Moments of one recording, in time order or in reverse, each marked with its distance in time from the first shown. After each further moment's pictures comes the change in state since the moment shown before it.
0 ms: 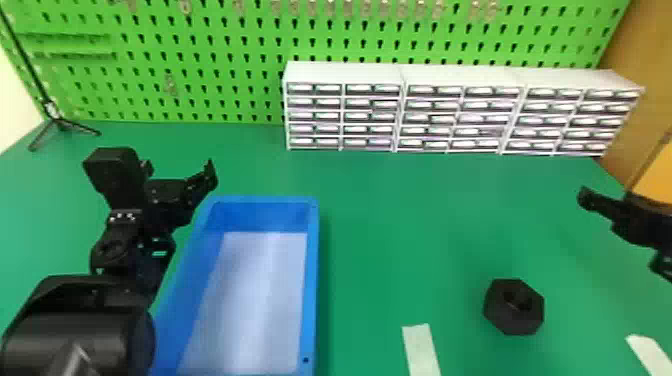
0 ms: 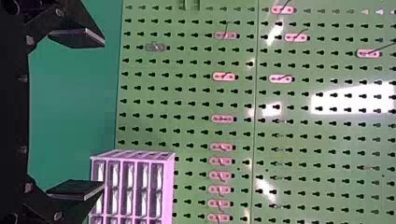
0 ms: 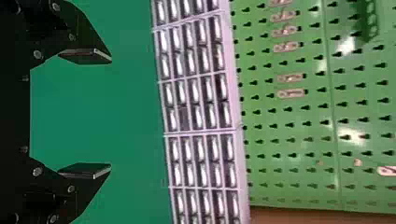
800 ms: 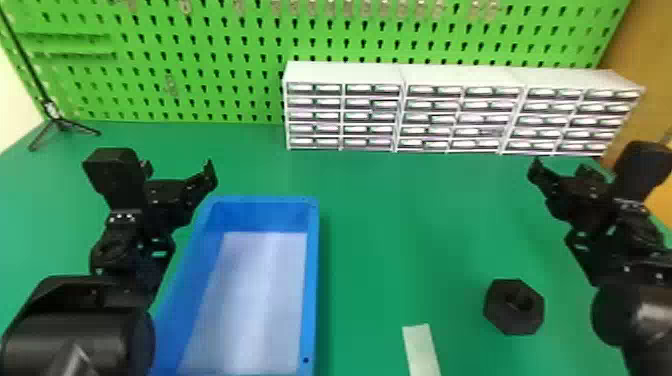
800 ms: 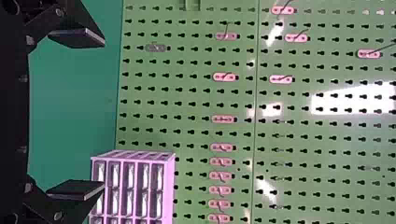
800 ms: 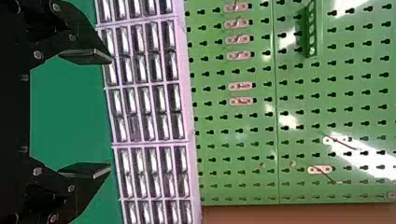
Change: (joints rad) left arm 0.002 0.000 0.001 0.000 0.000 0.000 0.000; right arm -0.034 0.096 0.216 0.155 -0.044 -0.458 -0.339
